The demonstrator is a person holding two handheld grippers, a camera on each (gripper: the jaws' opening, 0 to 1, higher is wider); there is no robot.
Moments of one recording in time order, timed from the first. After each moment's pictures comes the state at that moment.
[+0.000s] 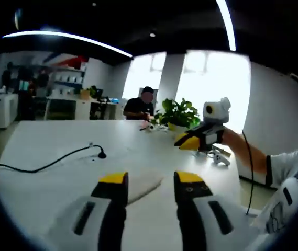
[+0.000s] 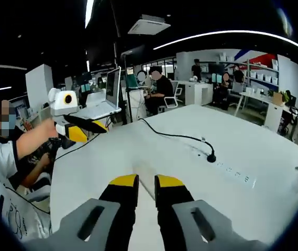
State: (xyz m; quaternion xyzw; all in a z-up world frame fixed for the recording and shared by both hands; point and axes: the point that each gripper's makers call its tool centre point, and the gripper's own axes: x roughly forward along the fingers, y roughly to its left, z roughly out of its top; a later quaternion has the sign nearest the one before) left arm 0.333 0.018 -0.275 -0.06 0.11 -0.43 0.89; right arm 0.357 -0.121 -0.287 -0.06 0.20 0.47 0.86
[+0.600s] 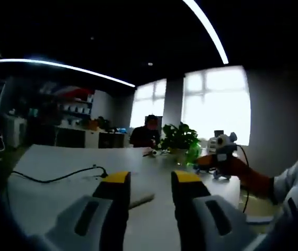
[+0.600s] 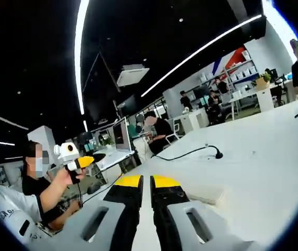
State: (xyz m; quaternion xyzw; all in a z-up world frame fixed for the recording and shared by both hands) left arm 0.251 0.027 -0.231 -0.07 0.00 -0.39 0.92; right arm 0.263 -0.176 -0.264 0.17 0.07 0.45 0.88
